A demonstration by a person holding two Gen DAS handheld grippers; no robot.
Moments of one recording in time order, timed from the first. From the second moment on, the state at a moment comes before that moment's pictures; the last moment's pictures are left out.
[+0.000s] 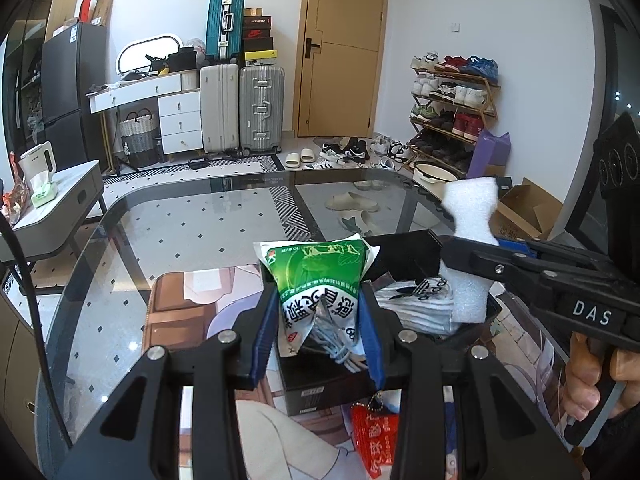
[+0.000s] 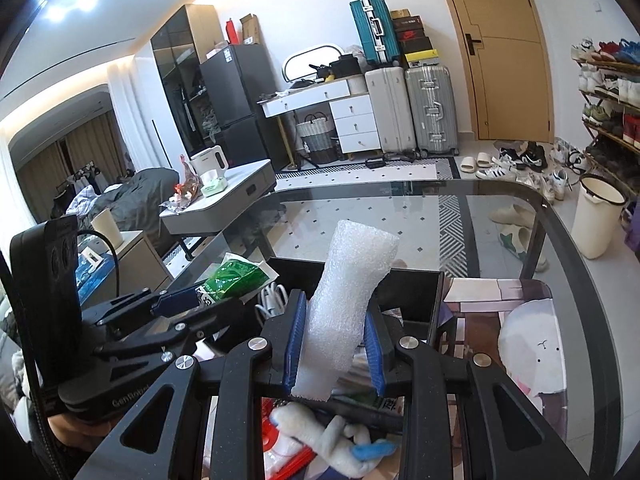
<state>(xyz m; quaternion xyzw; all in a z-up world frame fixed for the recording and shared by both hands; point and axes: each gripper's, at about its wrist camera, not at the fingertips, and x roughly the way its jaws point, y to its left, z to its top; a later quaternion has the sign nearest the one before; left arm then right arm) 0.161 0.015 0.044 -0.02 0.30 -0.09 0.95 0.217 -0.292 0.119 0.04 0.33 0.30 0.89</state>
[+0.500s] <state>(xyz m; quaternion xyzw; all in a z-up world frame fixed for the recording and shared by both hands) 0.173 0.007 0.033 0.00 0.31 -0.09 0.95 0.237 -0.276 0.095 0.03 0.37 0.29 0.88</state>
